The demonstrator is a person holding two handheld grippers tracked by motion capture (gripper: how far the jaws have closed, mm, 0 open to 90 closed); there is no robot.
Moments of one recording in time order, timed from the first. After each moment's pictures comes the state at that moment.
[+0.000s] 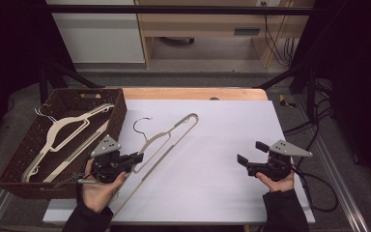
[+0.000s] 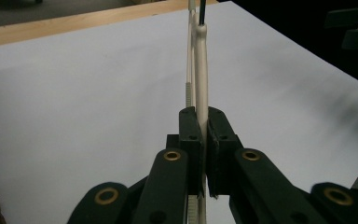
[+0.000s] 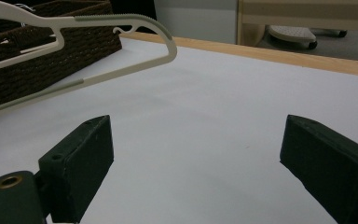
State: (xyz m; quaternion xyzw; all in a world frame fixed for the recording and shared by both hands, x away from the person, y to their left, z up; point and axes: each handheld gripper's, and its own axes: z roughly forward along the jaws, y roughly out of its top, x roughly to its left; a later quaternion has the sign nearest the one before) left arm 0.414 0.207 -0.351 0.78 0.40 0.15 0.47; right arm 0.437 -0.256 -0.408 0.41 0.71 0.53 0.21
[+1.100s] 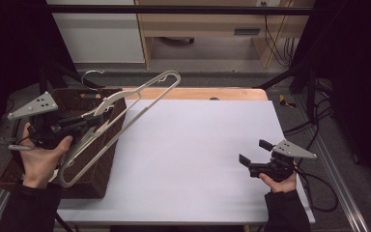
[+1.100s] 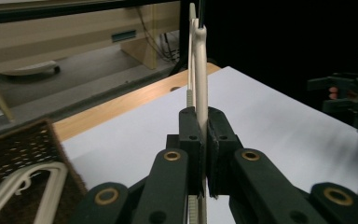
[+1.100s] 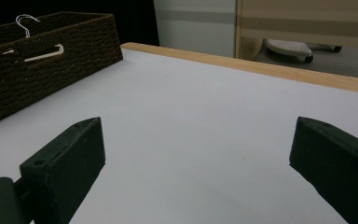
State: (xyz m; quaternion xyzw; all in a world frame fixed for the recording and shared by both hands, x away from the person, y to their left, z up) left arm 0.438 0.296 -0.240 0.76 0.34 0.20 0.52; right arm 0.433 -0.260 -0.404 0.40 0.70 0.54 0.23
